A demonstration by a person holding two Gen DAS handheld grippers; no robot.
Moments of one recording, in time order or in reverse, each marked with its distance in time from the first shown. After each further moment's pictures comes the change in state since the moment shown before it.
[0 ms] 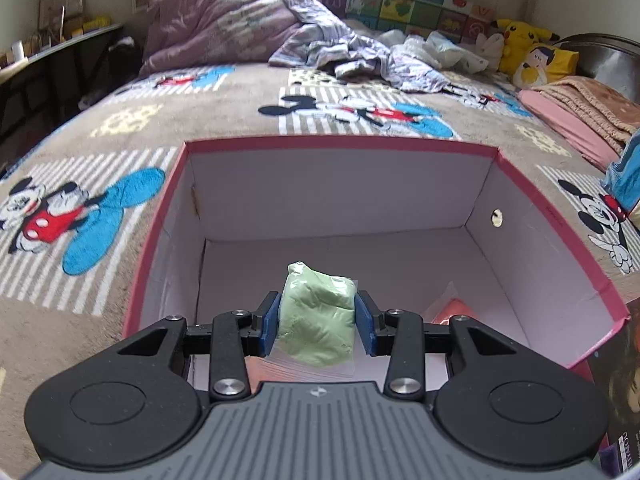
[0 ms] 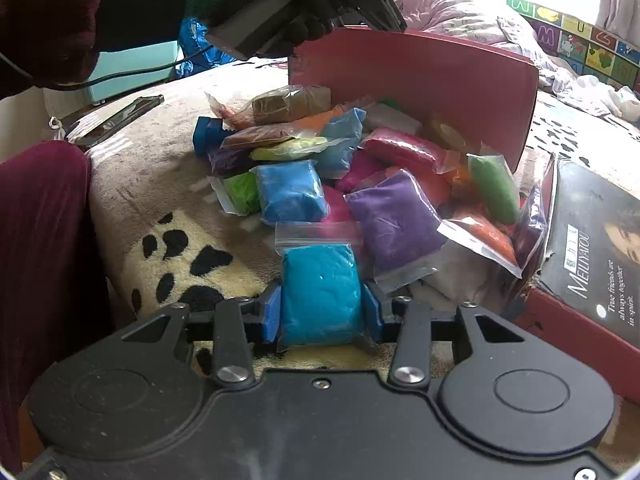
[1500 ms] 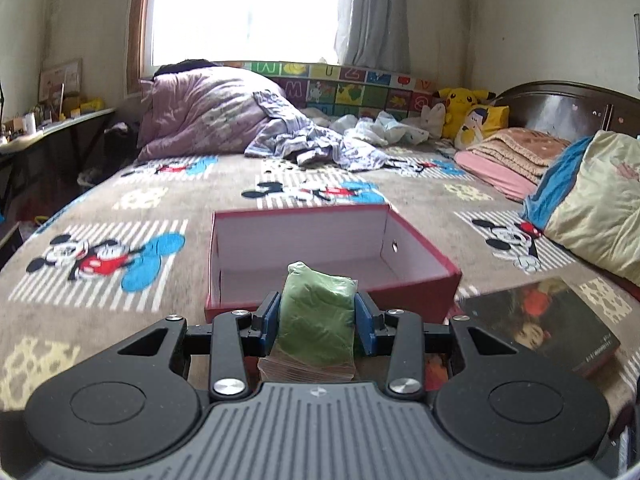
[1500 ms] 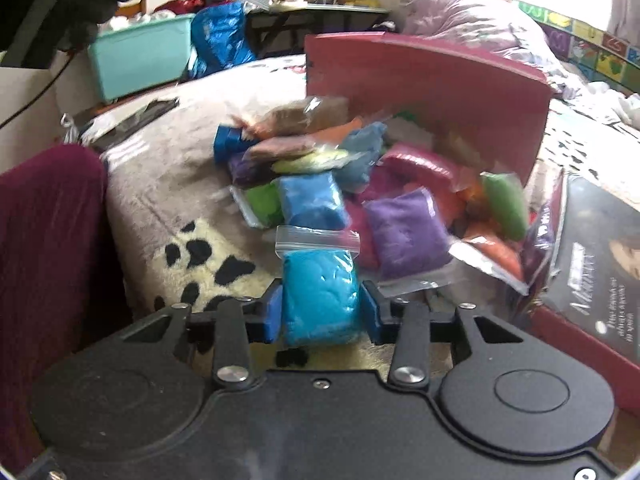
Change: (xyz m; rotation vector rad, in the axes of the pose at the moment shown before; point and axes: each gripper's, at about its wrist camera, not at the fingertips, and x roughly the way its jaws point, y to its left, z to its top) left arm -0.196 -0.012 -0.071 0.083 -0.287 -0.075; right arm -0.010 0.004 0.011 -0.001 -0.014 0.023
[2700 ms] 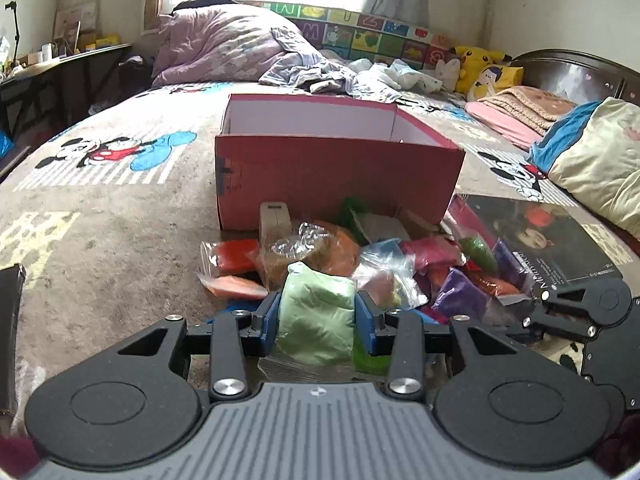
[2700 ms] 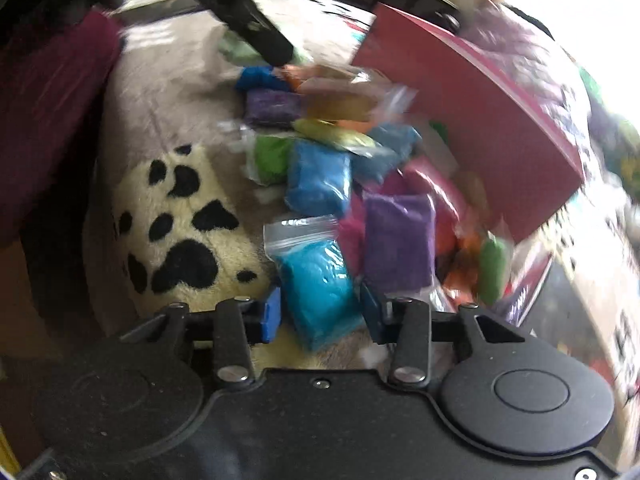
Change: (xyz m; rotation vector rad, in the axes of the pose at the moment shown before) left arm -0.024 0.001 -0.110 -0.078 0.151 0.008; right arm 0.010 0.028 0.020 -0.419 0.208 -0.105
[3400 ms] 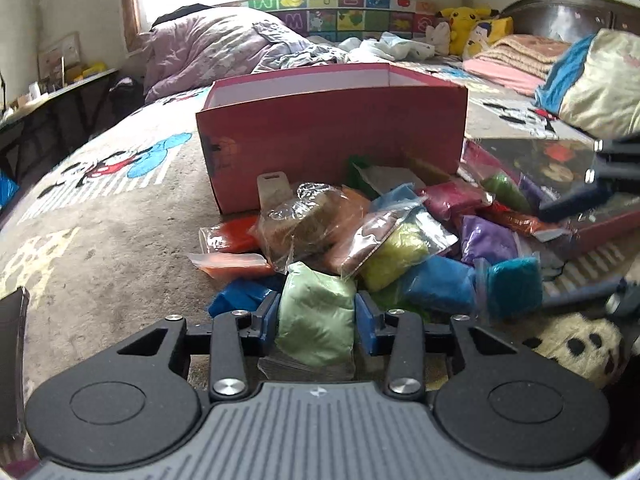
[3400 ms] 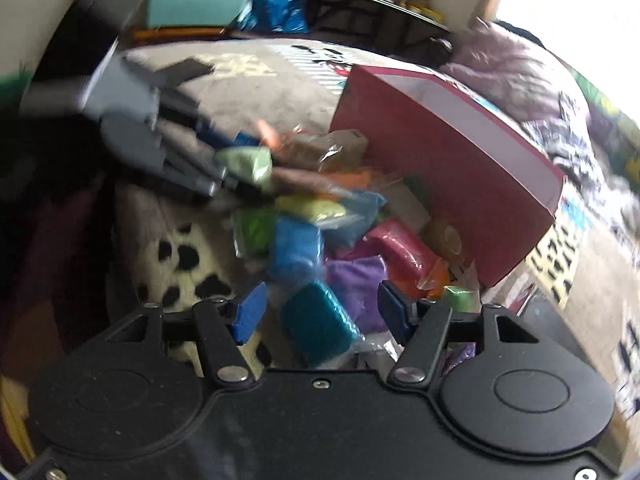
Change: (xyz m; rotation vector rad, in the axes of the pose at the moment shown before) left arm 0.028 -0.011 -0.027 0.154 0.030 0.075; right arm -0.023 -0.028 0.020 0.015 -0.113 0.048
